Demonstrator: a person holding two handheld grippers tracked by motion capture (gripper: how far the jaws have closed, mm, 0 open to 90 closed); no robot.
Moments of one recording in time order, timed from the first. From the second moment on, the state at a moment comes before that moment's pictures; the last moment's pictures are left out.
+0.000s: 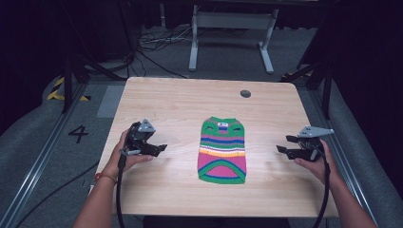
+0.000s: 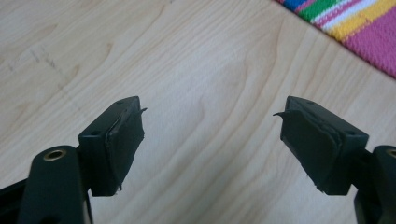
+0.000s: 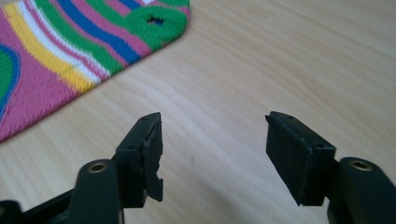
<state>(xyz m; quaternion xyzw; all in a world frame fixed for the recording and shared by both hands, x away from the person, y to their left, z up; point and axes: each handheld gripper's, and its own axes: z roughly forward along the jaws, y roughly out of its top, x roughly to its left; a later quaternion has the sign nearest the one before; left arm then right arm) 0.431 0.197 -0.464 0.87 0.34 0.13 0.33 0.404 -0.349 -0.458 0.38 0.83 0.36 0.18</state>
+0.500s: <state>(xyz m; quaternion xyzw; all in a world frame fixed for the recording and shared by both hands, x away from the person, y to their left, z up) 0.486 0.152 -0.463 0.87 0.33 0.10 0.36 0.460 -0.287 -0.456 0.35 0.84 0.38 0.15</state>
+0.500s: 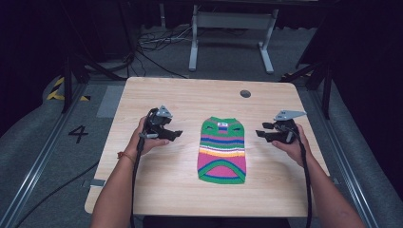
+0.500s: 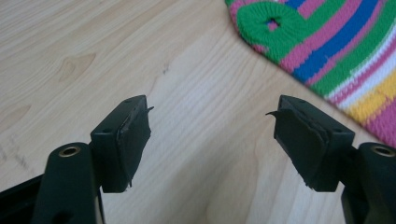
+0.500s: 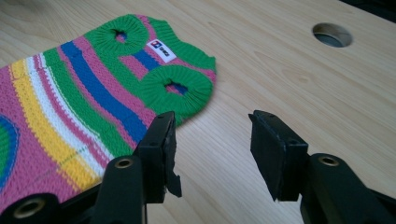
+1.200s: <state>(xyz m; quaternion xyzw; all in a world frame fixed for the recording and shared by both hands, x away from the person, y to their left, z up) 0.544 0.067 -0.476 0.86 0.35 0.07 0.38 0.523 -0.233 -0.481 0.38 0.84 0.36 0.13</state>
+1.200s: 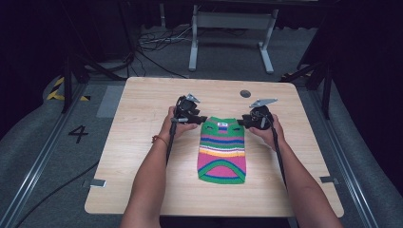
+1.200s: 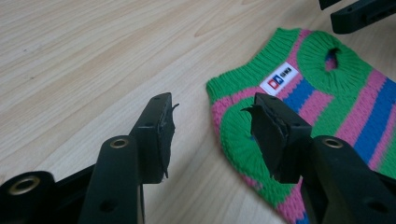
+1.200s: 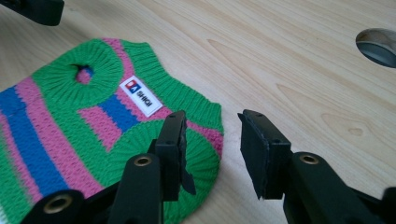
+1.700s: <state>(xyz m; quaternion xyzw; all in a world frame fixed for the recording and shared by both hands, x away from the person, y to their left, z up) 0.557 0.047 -0.504 0.85 0.38 0.04 0.38 0.535 -0.217 -0.498 0.41 0.83 0.34 0.12</state>
